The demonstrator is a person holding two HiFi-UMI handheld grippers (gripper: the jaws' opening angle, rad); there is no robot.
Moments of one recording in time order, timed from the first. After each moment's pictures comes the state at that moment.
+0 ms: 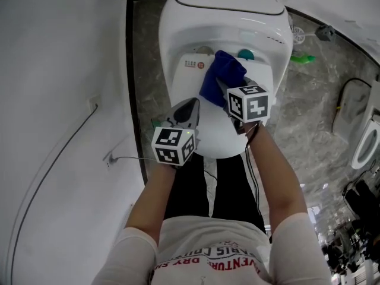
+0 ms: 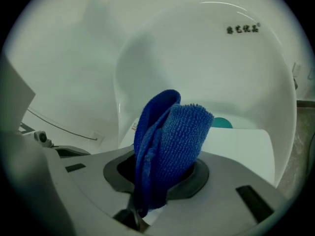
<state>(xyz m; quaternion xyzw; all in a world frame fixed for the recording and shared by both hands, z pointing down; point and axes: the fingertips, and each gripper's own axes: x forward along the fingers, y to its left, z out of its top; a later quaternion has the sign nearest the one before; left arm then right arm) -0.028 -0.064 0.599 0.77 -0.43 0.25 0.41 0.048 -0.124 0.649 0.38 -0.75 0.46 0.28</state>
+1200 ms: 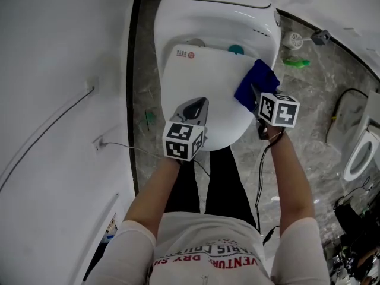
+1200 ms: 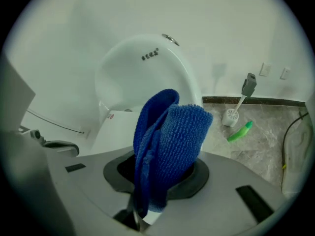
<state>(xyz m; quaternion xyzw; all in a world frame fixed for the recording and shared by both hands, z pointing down) 0.050 -0.024 0.585 0.77 -0.43 0.26 0.40 0.210 -0.080 0.638 0.44 -0.70 0.47 0.32</state>
